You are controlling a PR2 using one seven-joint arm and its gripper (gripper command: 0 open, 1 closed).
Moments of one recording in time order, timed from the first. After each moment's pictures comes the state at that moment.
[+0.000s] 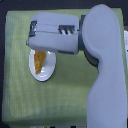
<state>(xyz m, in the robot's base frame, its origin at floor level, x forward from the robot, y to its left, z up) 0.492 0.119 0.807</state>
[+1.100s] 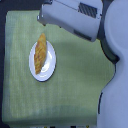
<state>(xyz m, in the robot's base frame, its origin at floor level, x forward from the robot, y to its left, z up) 0.551 0.030 0.900</state>
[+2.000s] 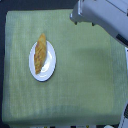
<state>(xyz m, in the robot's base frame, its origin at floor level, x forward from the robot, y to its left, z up) 0.527 -0.150 0.962</state>
